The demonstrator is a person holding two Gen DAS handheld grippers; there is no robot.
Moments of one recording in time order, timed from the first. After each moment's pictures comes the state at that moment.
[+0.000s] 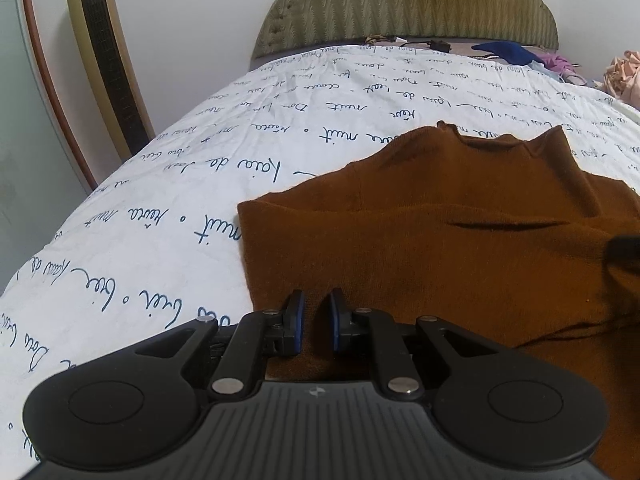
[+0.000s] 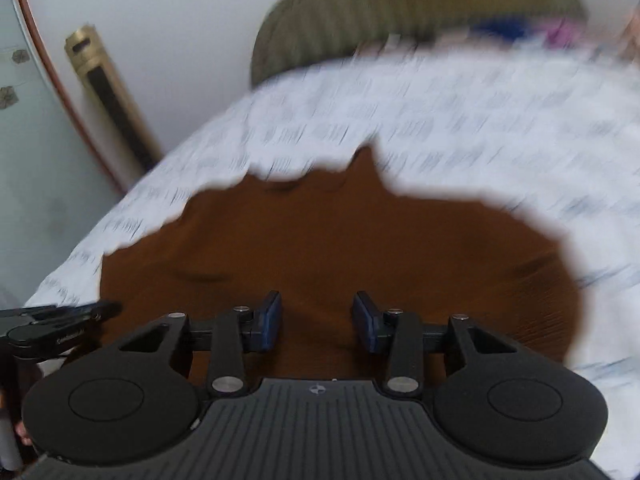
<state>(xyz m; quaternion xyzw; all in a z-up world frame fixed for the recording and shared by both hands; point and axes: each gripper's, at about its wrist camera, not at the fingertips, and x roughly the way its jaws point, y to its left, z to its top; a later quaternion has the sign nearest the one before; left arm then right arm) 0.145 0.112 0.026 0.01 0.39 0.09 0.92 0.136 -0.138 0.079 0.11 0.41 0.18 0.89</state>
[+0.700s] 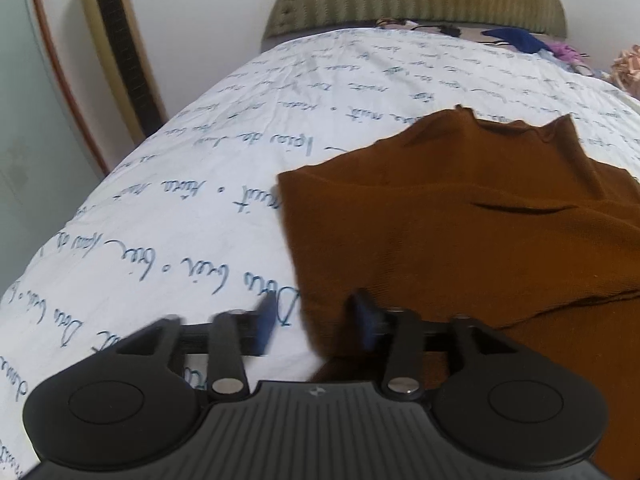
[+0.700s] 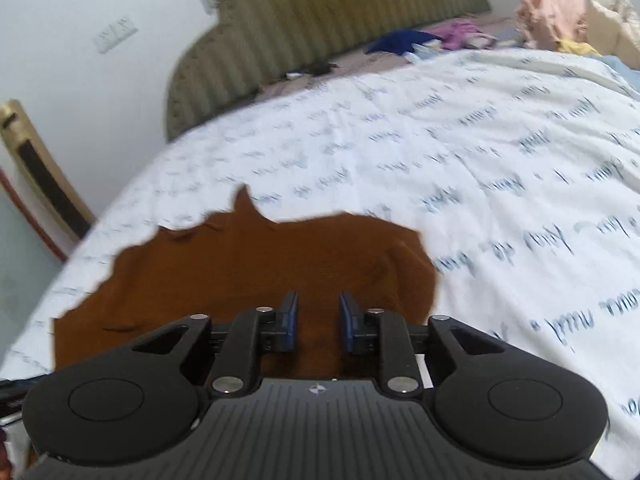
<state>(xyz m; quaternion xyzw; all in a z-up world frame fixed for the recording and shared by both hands) 0.130 0.131 0.033 0.01 0.42 0.11 0.90 0.107 -0.202 0.098 0.17 0.36 0.07 0.92</state>
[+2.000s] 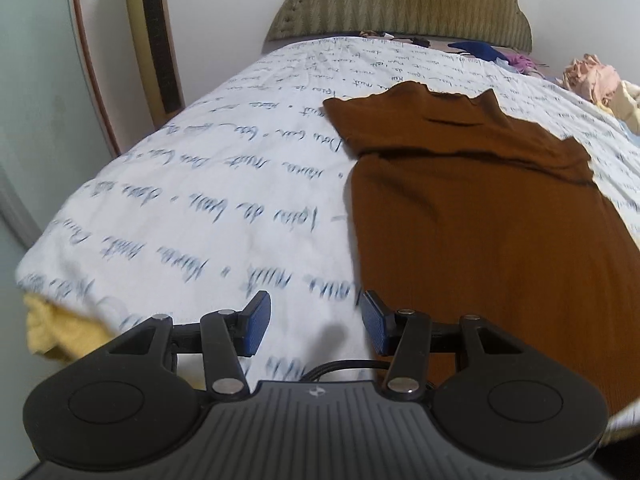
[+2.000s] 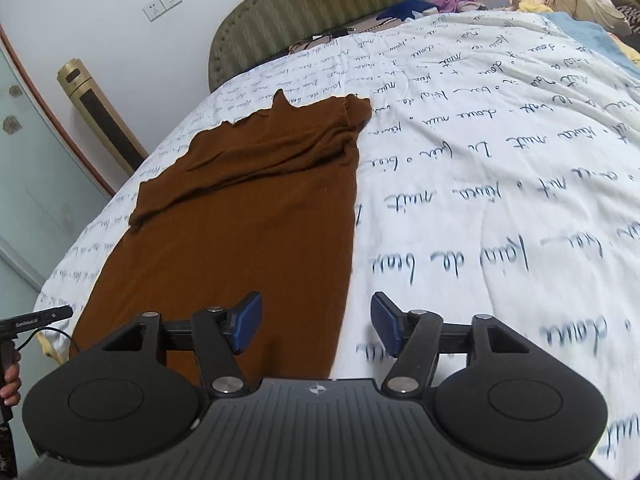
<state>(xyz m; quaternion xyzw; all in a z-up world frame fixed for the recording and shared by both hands) -0.112 0.165 0.067 -0.02 0.40 0.06 0.92 -0.159 -0.254 0.118 0.17 0.40 0.11 0.89</state>
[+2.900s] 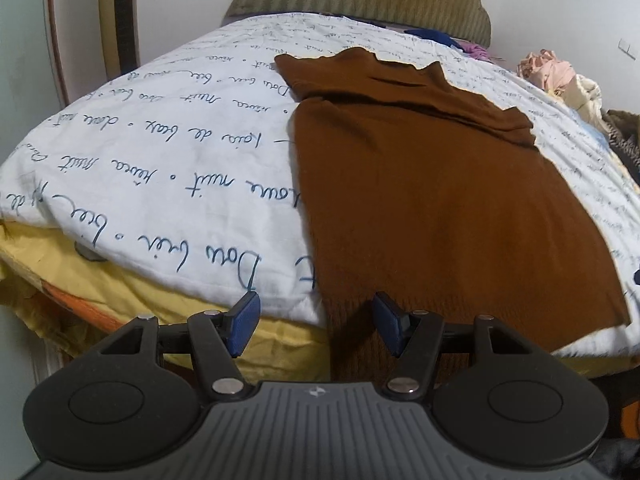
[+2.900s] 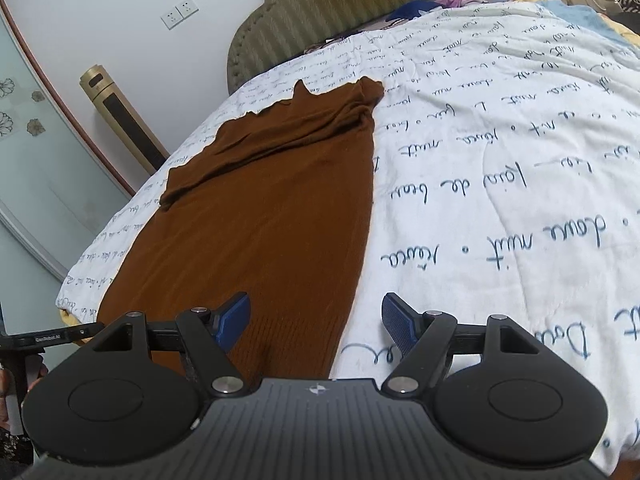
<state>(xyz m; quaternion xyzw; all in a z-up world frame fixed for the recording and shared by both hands) -0.154 0.152 0.033 -0.06 0.41 -0.02 0.91 -0.225 -0.245 0.103 0.20 0.38 0.13 0.89</state>
